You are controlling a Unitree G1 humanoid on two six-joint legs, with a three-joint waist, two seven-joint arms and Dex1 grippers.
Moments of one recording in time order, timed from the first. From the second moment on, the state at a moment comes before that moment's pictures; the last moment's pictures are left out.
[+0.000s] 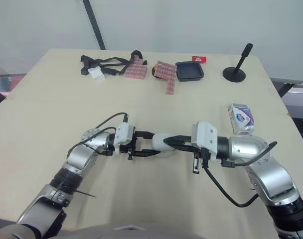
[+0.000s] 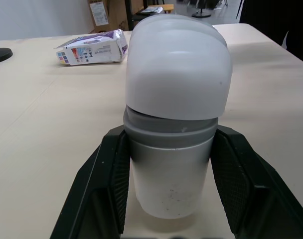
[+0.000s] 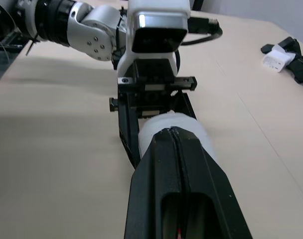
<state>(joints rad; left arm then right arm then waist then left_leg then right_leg) -0.38 0.30 -0.32 0.16 -0.27 -0.12 -1.22 -0.08 -0.71 0.04 -0.54 0.46 0.27 1.00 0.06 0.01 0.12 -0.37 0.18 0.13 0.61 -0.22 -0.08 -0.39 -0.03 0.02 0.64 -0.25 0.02</state>
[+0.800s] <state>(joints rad) -0.38 0.30 -0.32 0.16 -0.27 -0.12 -1.21 -0.13 -0.71 0.09 -0.52 0.45 0.31 0.97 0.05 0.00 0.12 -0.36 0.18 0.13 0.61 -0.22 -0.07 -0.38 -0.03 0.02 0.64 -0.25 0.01</state>
